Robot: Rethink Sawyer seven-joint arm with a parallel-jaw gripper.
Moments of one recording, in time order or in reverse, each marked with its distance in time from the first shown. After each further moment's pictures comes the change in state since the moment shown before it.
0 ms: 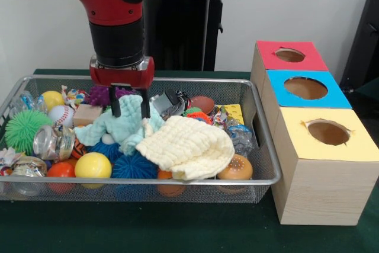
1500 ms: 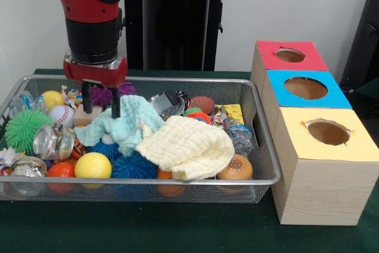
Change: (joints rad) arm 0.025 -0.010 -0.151 0.004 0.022 -0.104 0.000
